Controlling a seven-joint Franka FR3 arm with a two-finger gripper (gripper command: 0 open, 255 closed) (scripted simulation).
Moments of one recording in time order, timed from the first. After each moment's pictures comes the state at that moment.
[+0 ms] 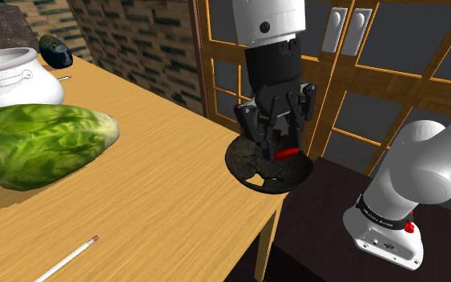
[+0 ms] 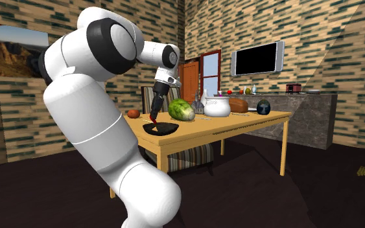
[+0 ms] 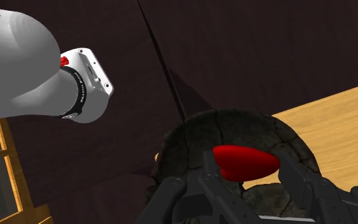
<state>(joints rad) 0.02 -0.51 0.51 -2.00 0.48 1.33 0.91</state>
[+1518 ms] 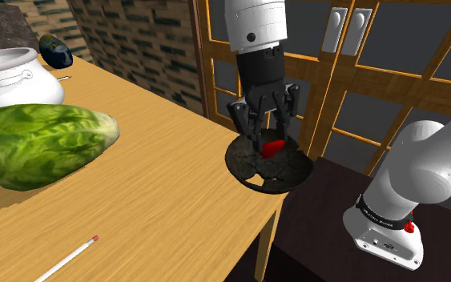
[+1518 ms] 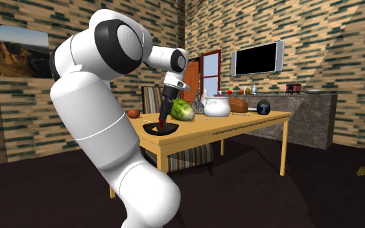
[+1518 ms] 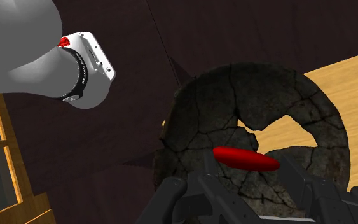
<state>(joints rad) -0.01 -0.47 0.48 -2.02 0.43 1.38 0.84</state>
